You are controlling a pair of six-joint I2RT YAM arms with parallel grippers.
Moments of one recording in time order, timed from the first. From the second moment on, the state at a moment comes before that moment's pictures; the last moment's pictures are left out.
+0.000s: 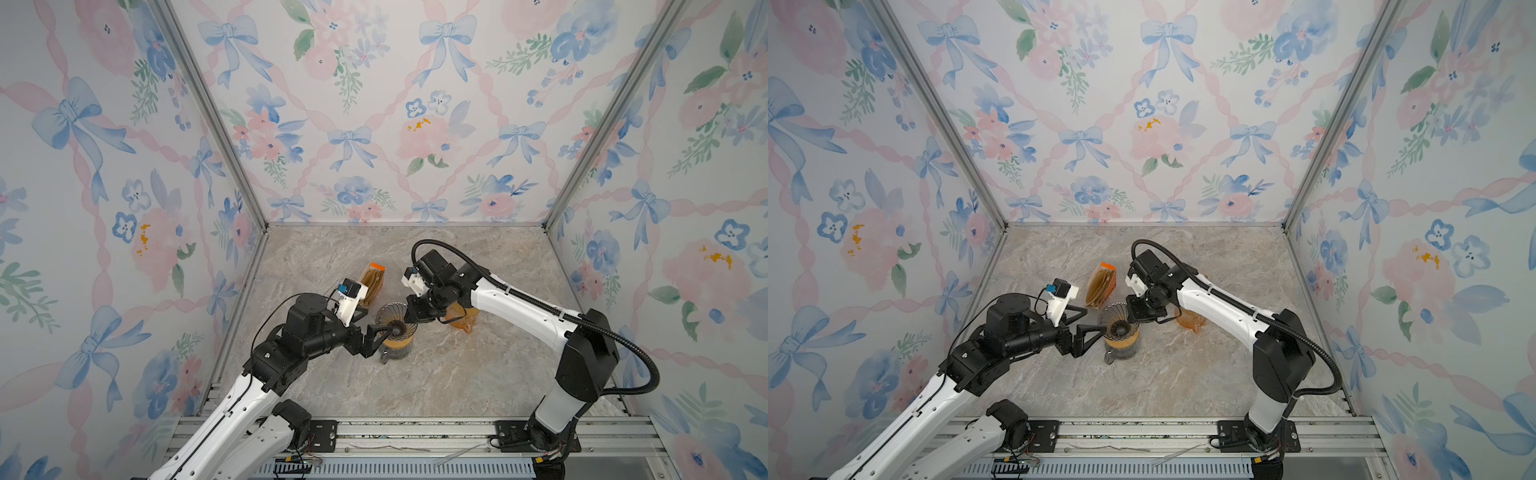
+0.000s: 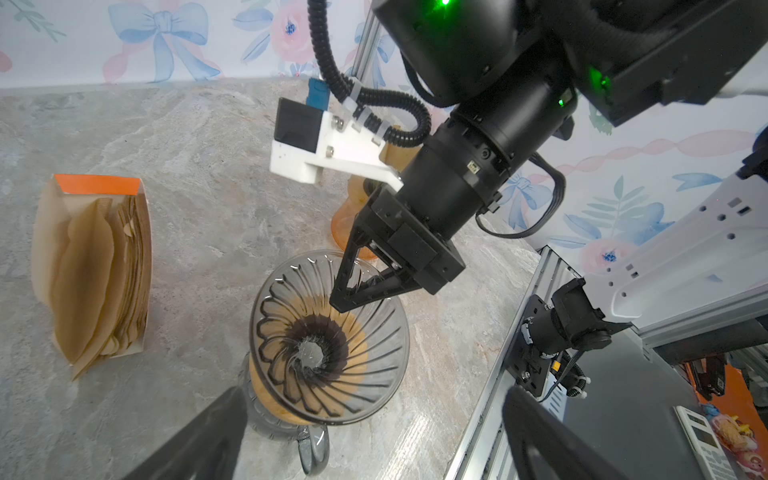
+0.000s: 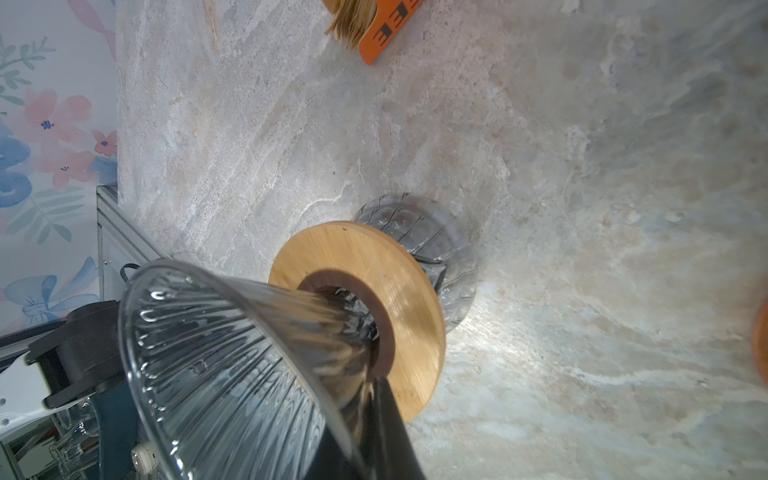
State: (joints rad) left arm -0.54 0.73 0.75 -0.47 0.43 -0.23; right arm 0.77 1.72 1.47 -0.88 -0.35 0.47
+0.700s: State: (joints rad) left arm -0.54 0.73 0.75 -0.47 0.43 -0.23; right arm 0.77 1.73 1.47 -0.87 -0.36 0.47
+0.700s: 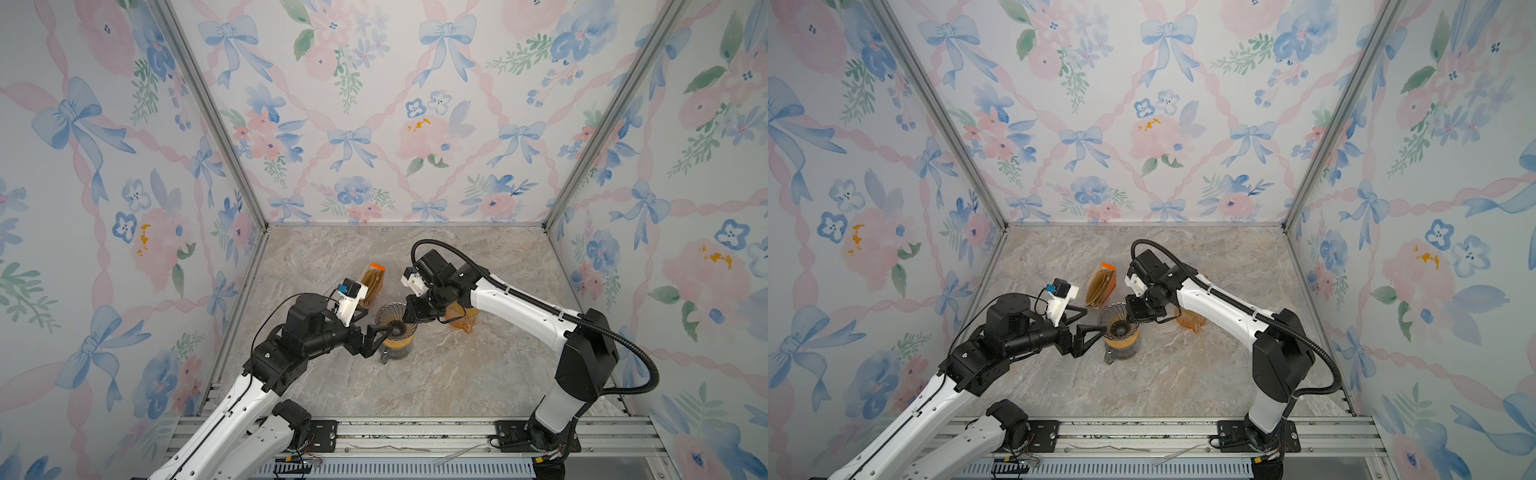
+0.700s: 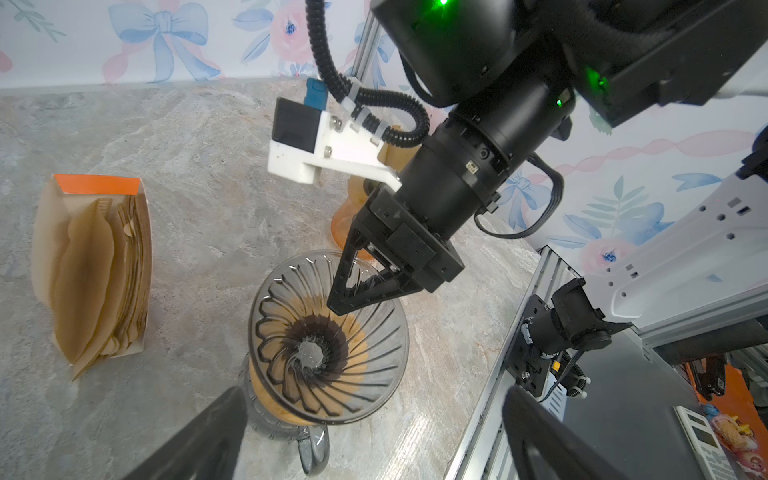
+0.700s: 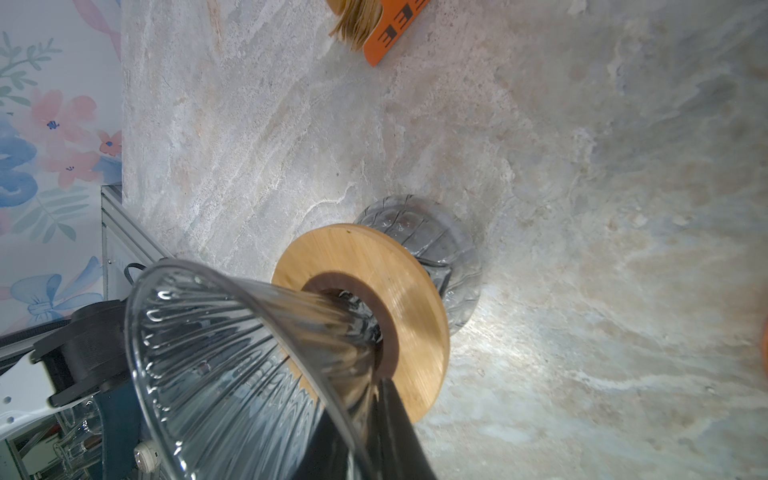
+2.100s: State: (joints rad) left arm -0.54 0.73 0.75 -0.47 0.39 -0.23; right arm 0.74 1.64 1.44 -0.83 -0.35 0.49
